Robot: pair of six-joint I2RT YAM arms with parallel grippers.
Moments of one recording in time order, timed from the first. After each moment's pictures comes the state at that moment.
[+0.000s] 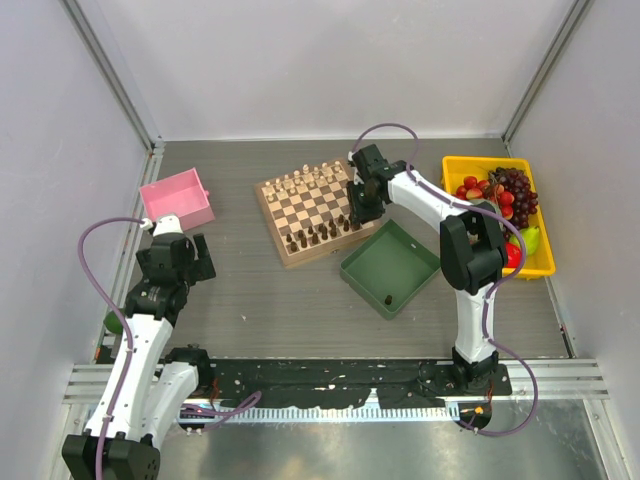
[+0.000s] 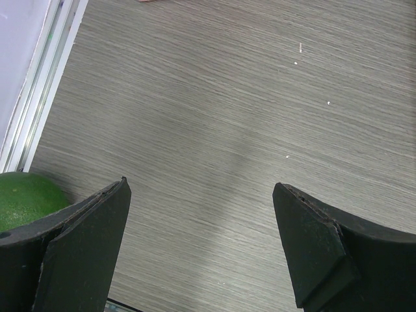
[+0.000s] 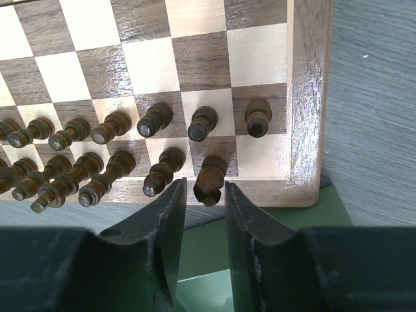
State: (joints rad) left arm -0.07 0.73 0.67 -0.65 -0.35 -0.24; right arm 0.47 2.04 1.65 -0.71 -0.06 0.26
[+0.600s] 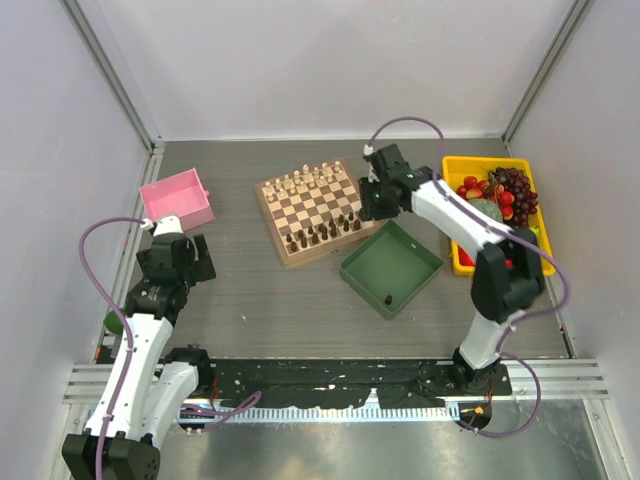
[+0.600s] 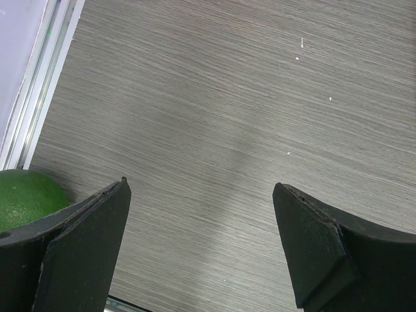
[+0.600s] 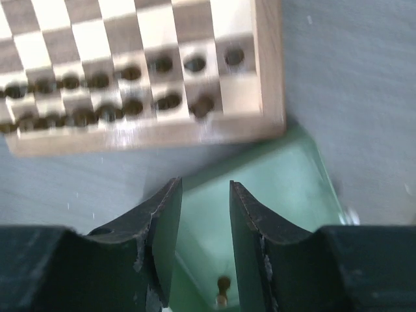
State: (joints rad) left arm -0.07 0.73 0.67 -0.66 -0.35 -0.24; right arm 0.47 1.84 1.54 -0.70 -0.01 0.27
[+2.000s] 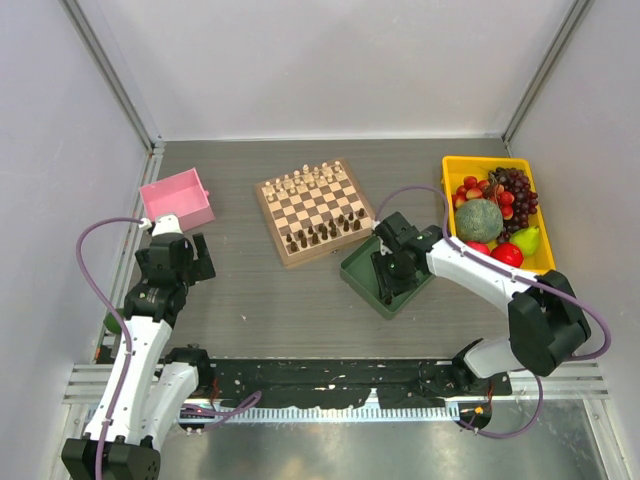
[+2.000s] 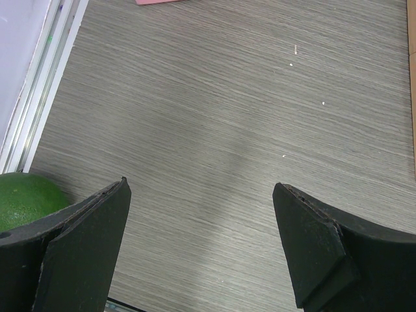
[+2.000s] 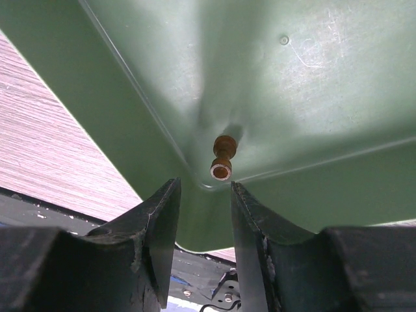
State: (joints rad) left arm -0.07 0.72 0.68 -0.66 -0.34 -0.24; right arm 0.60 1.42 0.92 -0.77 -0.06 0.33
